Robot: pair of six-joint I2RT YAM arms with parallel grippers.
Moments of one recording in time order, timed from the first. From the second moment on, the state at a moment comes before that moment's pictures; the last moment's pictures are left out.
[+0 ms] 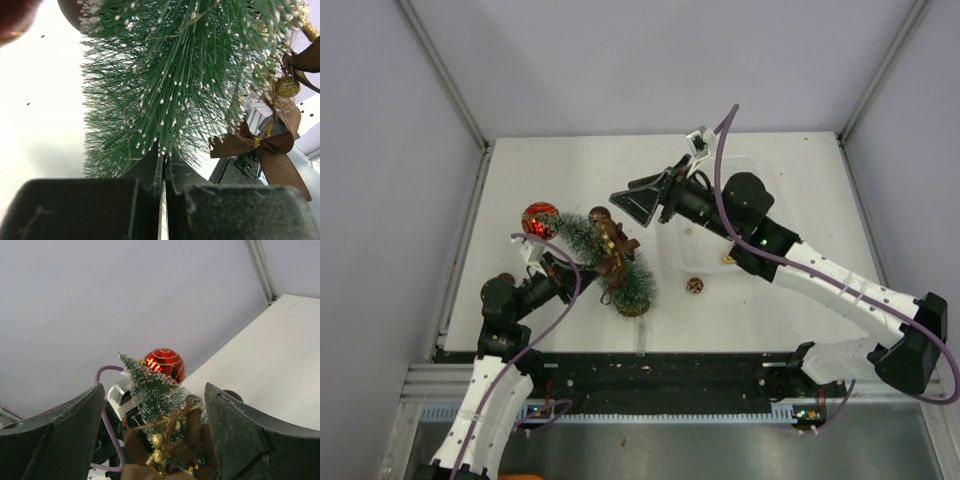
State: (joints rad) left arm -0.12 0.40 0.22 0.30 0.81 -0.60; right arm 0.89 1.28 1.21 0.27 -0.19 0.62
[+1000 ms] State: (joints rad) left arm -0.12 0.48 0.28 0.29 0.82 -0.54; right arm 0.81 1.15 1.07 -0.26 0.23 0.53
